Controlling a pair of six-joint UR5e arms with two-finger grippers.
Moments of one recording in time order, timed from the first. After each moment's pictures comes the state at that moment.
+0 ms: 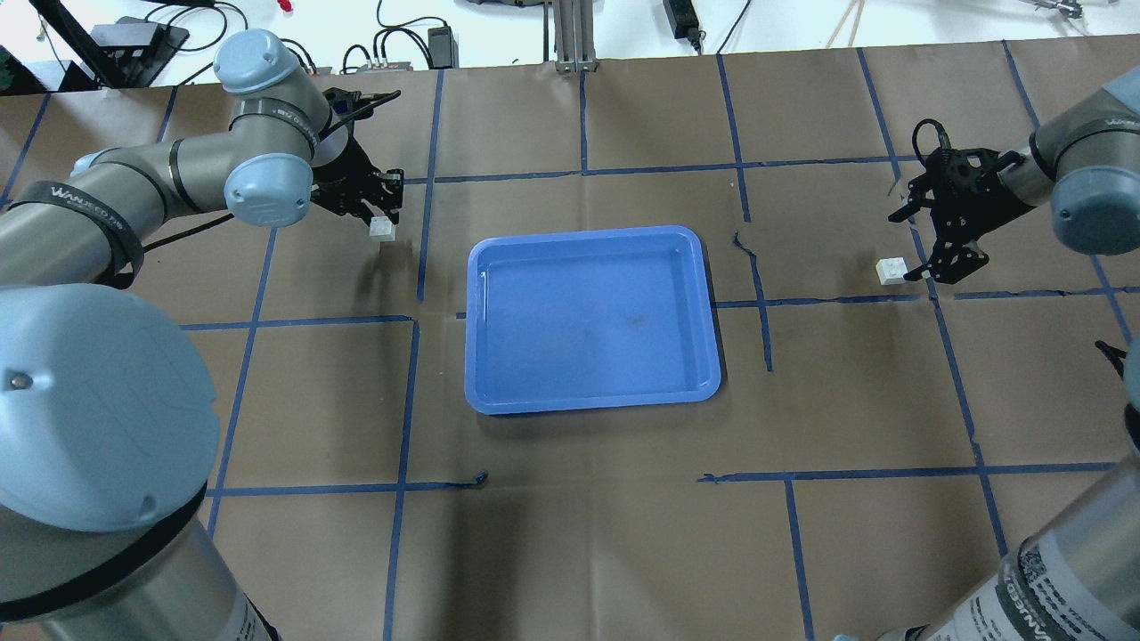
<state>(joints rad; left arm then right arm) -1.50 -2.16 -1.54 -0.95 1.47 0.10 1.08 -1.06 1.74 -2.09 -1.18 -2.12</state>
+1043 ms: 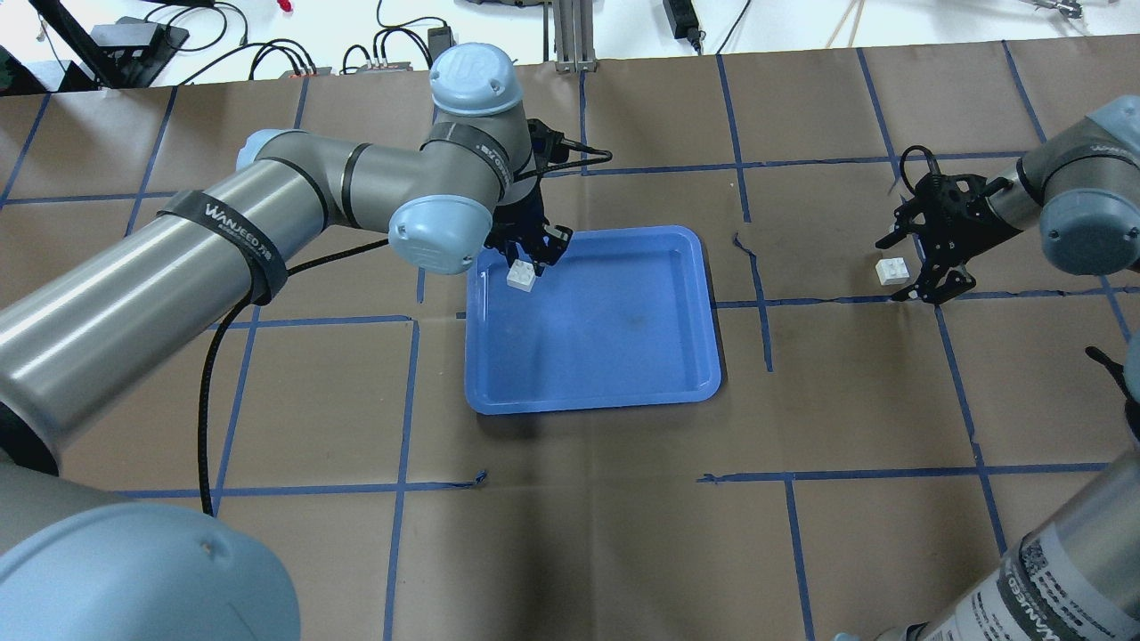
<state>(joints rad) -1.88 -2.06 -1.60 -1.08 1.55 0.18 1.07 -1.05 1.78 -2.09 -1.18 -2.17</state>
